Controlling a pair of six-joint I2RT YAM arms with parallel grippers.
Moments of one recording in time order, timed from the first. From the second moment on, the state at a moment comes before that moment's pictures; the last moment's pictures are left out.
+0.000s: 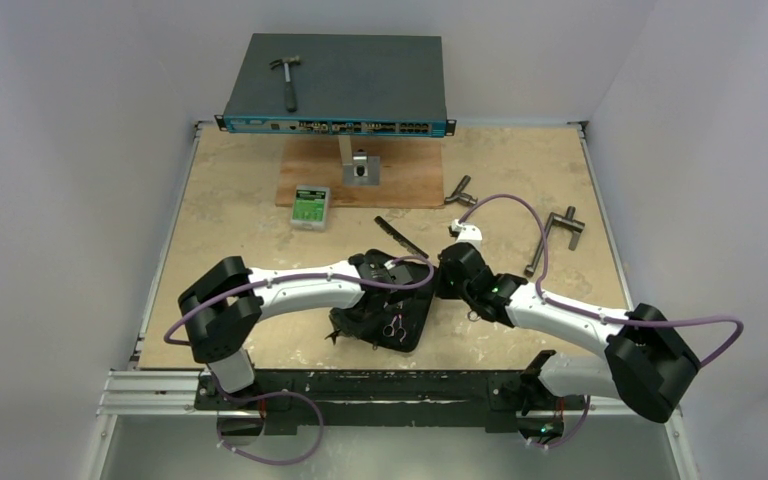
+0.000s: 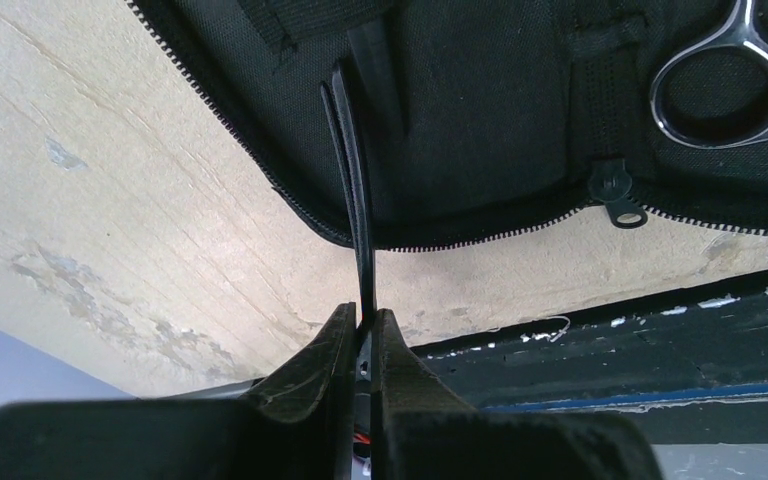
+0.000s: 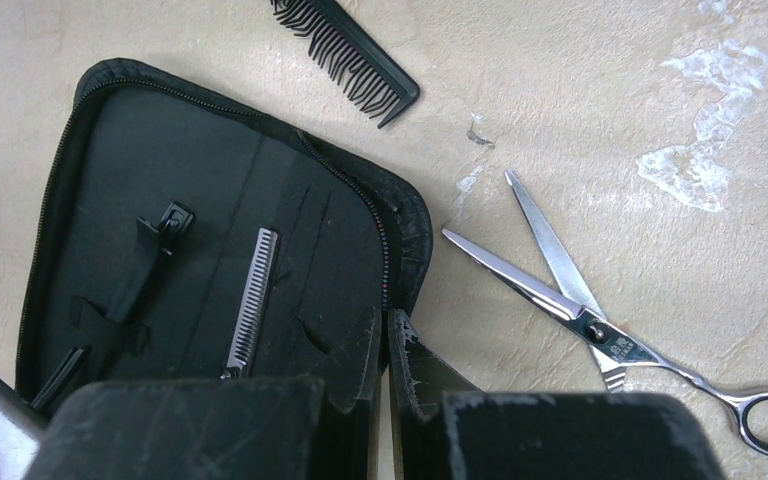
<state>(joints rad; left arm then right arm) -1.10 1.71 1.13 -1.08 -0.24 -0.41 0.78 1.22 0.56 -0.12 0.30 0.69</state>
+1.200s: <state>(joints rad) -0.99 1.75 1.13 -0.93 -0.13 -0.41 0.78 1.24 0.53 -0.11 0.29 0.66</state>
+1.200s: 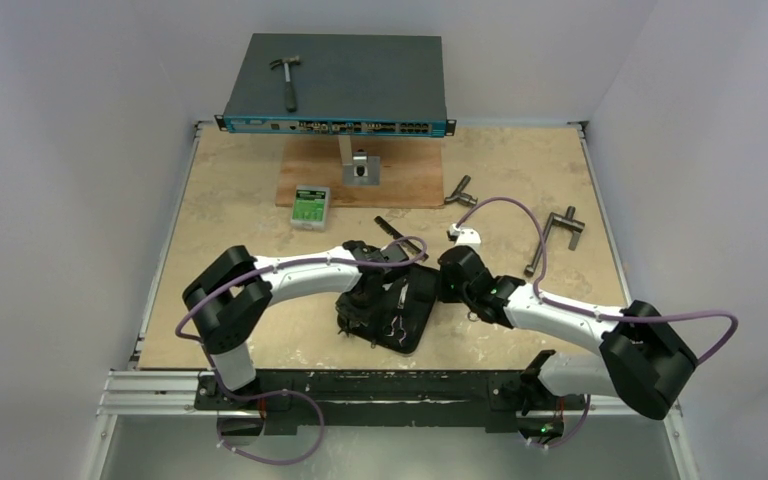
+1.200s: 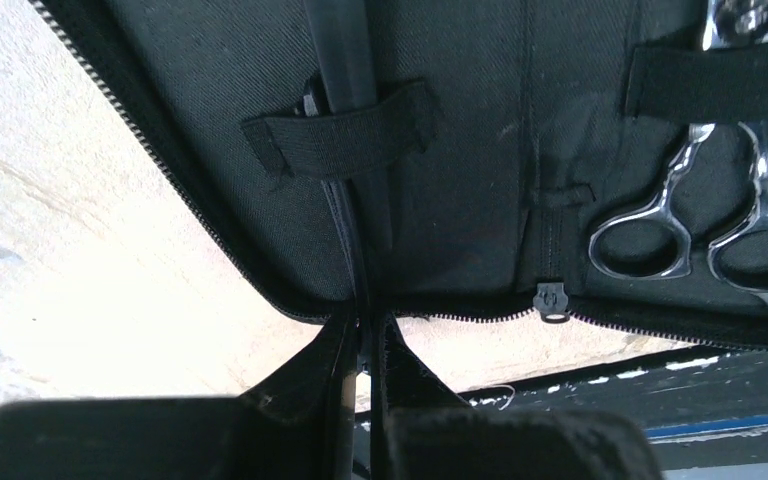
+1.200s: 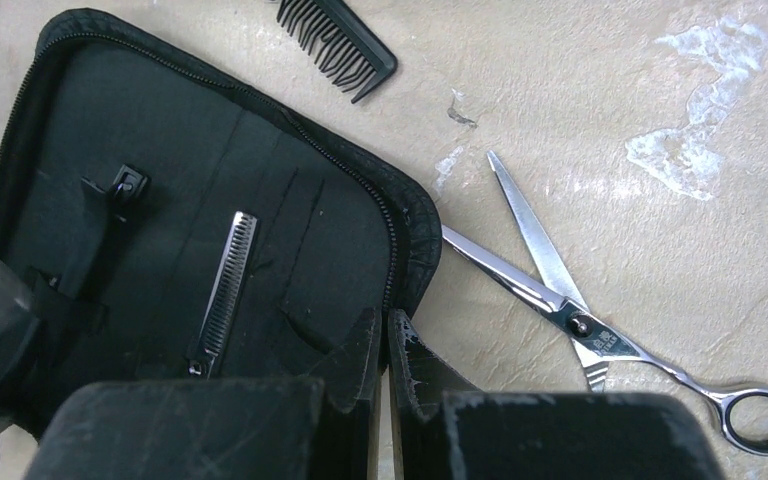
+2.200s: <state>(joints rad) -0.91 1.79 1.18 -0.87 -0.09 -0.38 0.78 1.27 0.53 -0.12 0.28 0.64</state>
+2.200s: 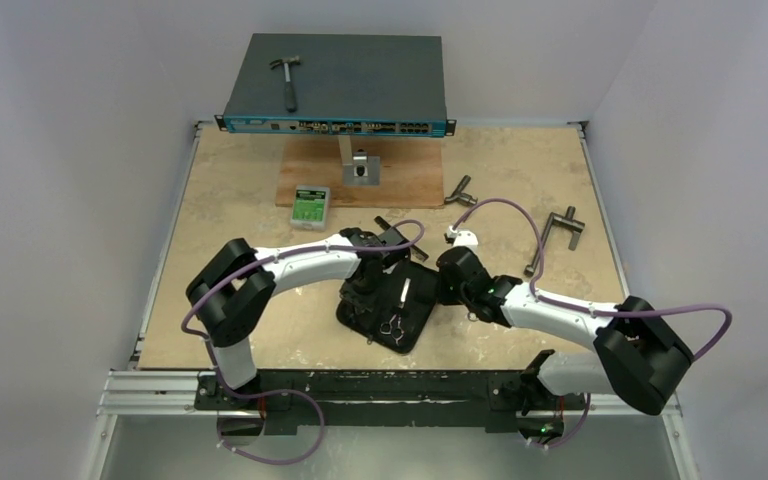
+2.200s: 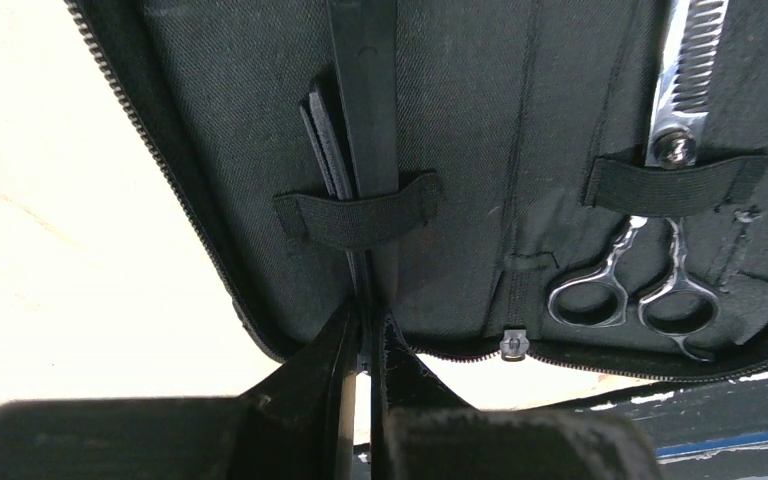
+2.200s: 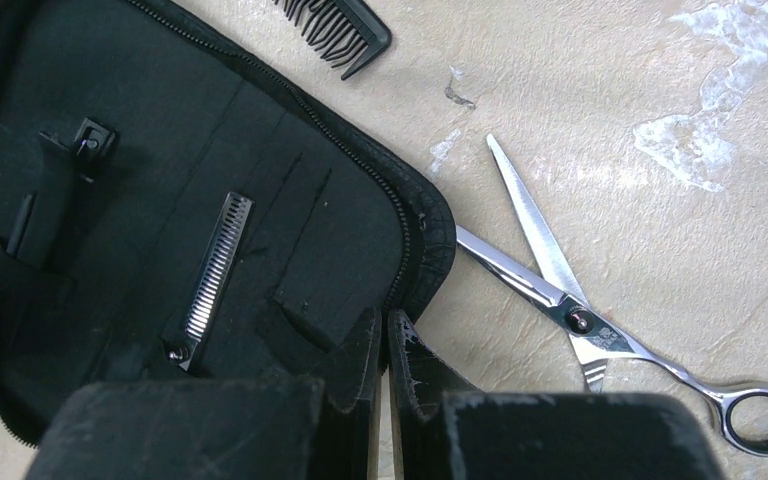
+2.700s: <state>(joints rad) -0.90 1.83 1.25 -0.89 -0.17 -0.35 0.78 1.29 0.54 -0.13 0.27 0.62</state>
